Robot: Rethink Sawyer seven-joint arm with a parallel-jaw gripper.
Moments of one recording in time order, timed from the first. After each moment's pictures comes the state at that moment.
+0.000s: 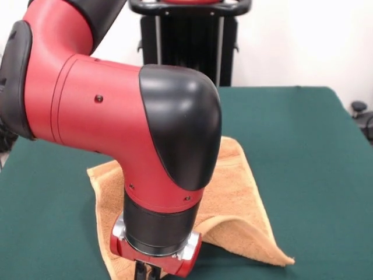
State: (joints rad) arm -0.20 0.13 0.02 0.20 -0.18 1.19 1.89
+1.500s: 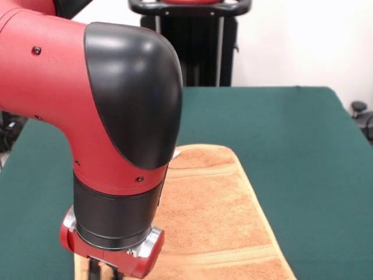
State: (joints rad) arm -0.24 0.15 0.11 0.03 -0.27 1.27 1.89
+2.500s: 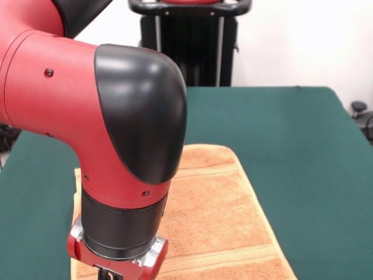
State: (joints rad) arm -0.24 0.15 0.21 0.03 -0.38 1.27 1.89
